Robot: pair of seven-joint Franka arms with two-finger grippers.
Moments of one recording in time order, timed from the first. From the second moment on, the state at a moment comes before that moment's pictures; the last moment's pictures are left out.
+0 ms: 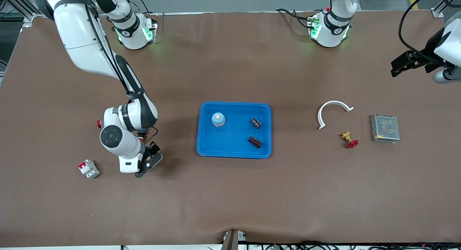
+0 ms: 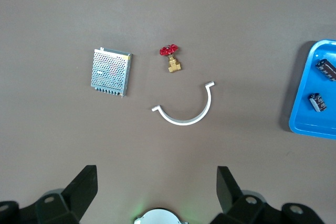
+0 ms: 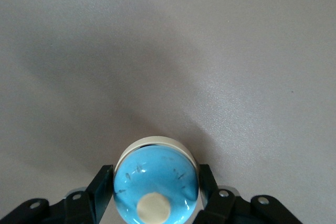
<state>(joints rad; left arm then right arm) 0.05 -0.05 -0.13 -1.57 0.05 1.45 -0.16 0.25 0.74 -0.02 -1.65 0.00 2.43 -0.56</state>
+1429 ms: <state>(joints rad) 0.05 -0.05 -0.13 -1.57 0.05 1.45 -0.15 0.34 0.67 -0.01 -1.50 0.08 2.13 -0.24</state>
